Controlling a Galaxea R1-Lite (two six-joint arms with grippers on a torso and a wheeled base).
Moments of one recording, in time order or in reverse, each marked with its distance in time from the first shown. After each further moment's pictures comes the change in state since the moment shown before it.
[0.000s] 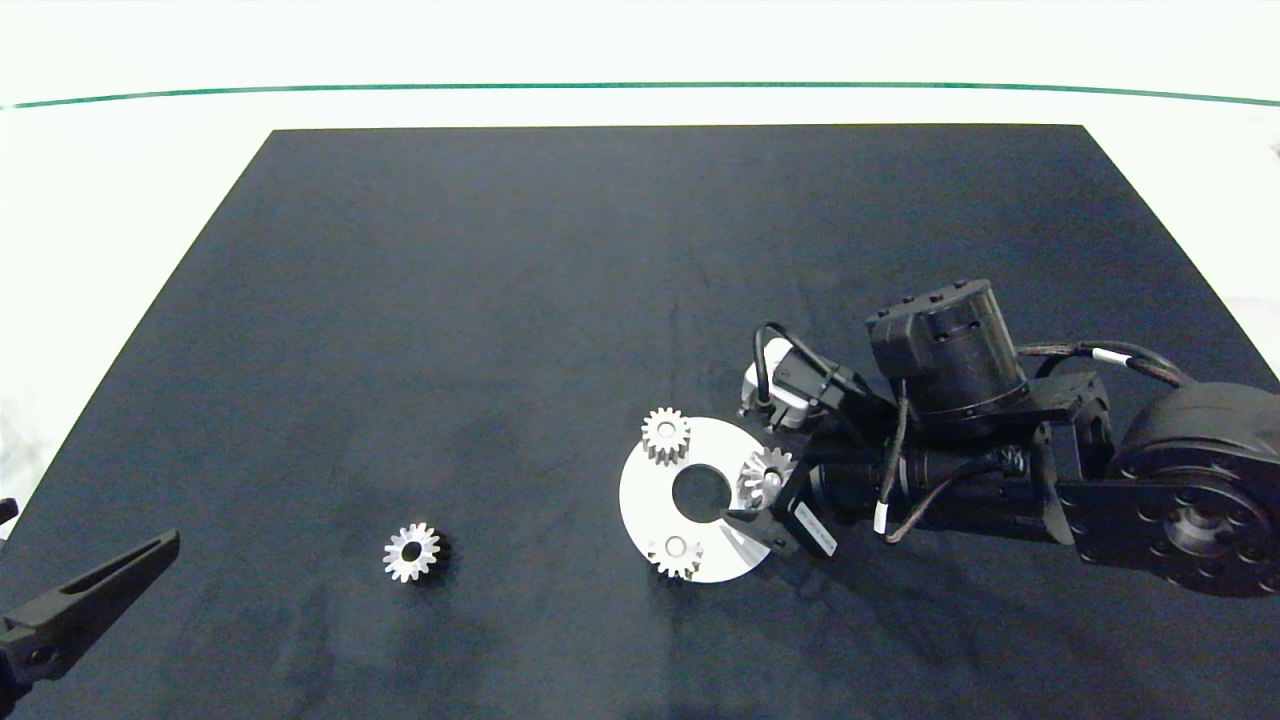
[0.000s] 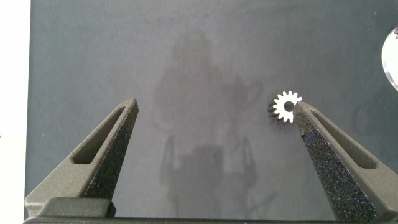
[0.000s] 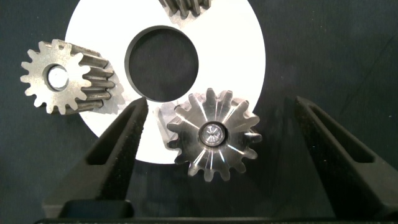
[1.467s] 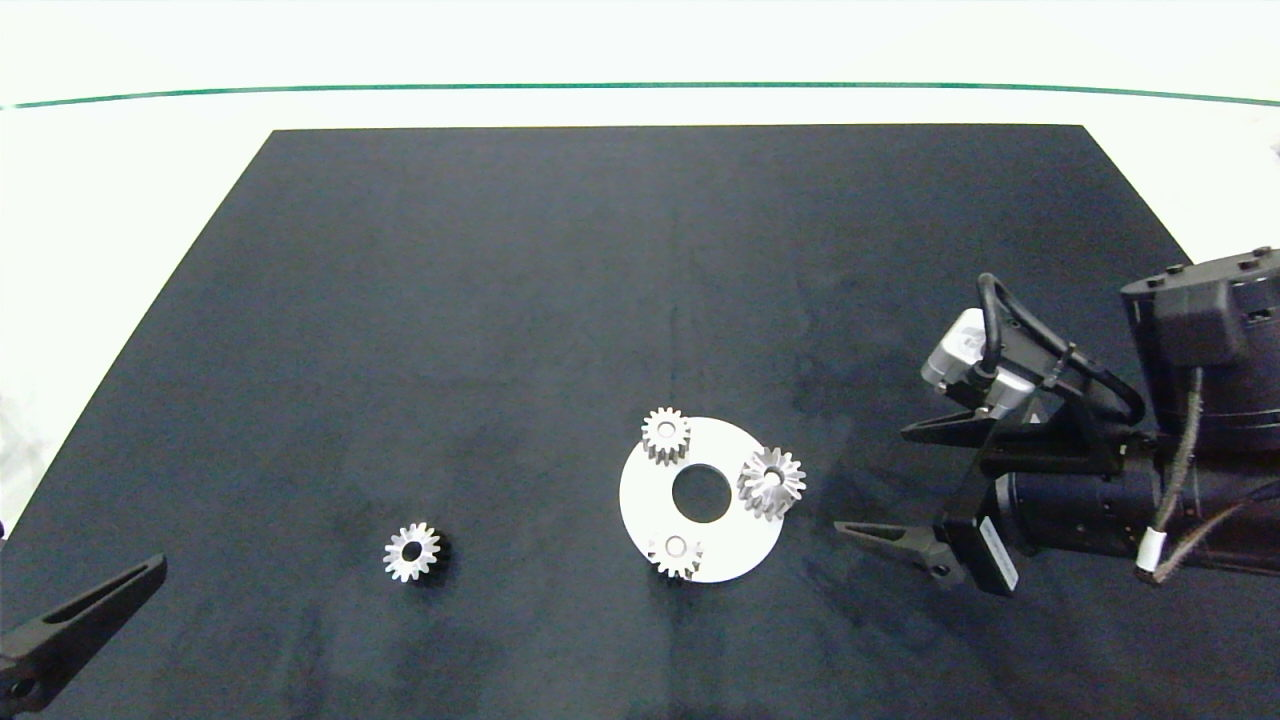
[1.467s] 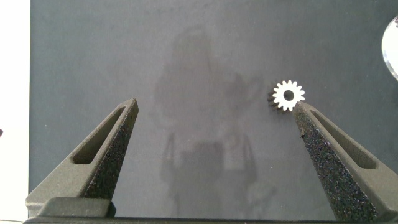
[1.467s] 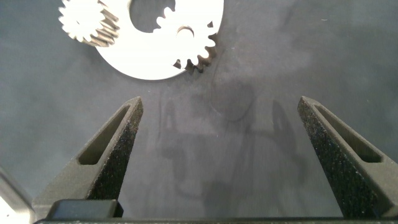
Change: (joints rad) left arm -0.001 -0.034 -0.007 0.061 0.002 0.005; right arm -0.114 -0.290 0.155 0.115 0.102 0.069
